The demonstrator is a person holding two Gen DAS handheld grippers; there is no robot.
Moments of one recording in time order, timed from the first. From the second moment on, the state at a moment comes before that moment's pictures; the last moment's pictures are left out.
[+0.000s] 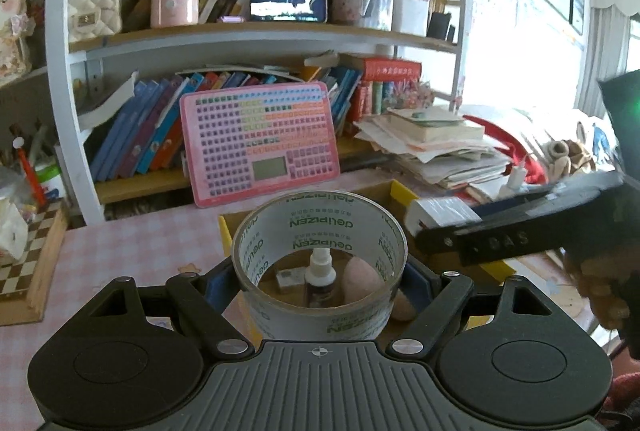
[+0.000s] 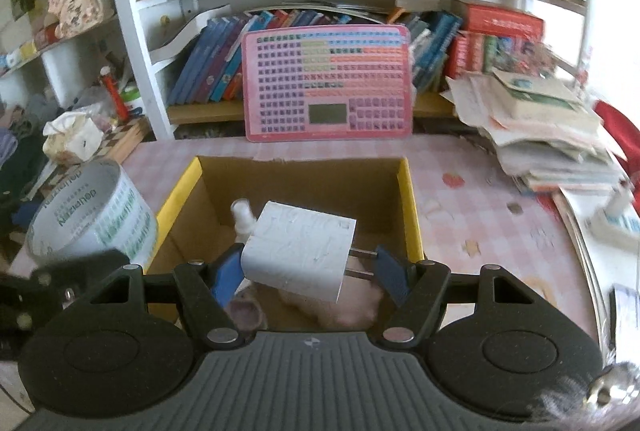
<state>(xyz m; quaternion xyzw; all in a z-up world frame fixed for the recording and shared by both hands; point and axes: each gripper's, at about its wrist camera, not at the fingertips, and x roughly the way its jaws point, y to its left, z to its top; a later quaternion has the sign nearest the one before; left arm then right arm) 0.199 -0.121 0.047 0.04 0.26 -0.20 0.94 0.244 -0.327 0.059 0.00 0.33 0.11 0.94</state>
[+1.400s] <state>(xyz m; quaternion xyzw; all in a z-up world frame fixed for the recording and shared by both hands) 0.240 -0.173 0.001 0.12 0.33 -0.14 0.93 0.407 -0.287 -0.024 -0.11 0.46 0.23 0.85</state>
